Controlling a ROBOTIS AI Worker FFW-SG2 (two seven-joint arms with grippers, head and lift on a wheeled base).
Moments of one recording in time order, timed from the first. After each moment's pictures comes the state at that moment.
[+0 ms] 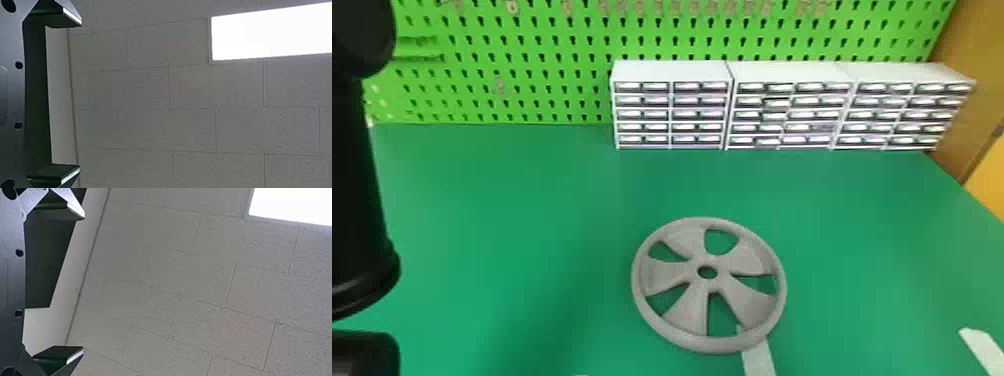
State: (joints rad) left arm -0.76 0.19 -0.10 -2.14 0.02 -0.12 0.14; right arm -0.80 -0.29 0.06 -2.07 0.03 -0.08 -0.20
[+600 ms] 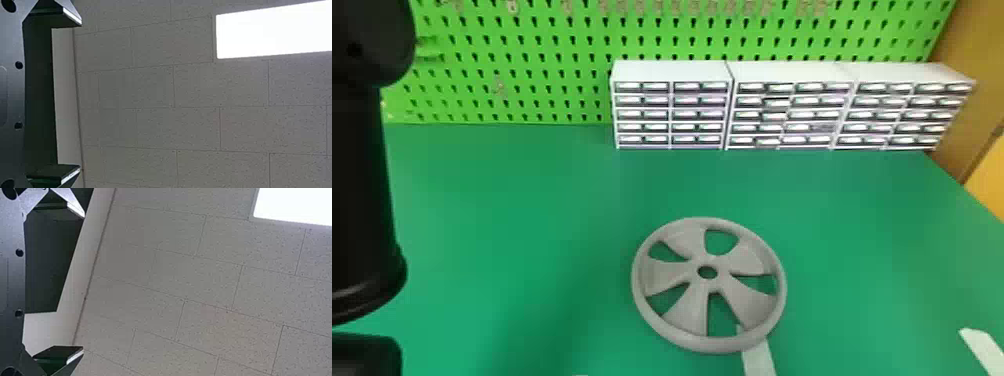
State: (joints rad) left arm -0.75 0.19 -0.13 -2.13 0.00 -0.12 0.16; right arm -0.79 -0.28 0.08 -2.06 0.04 -0.08 -0.20
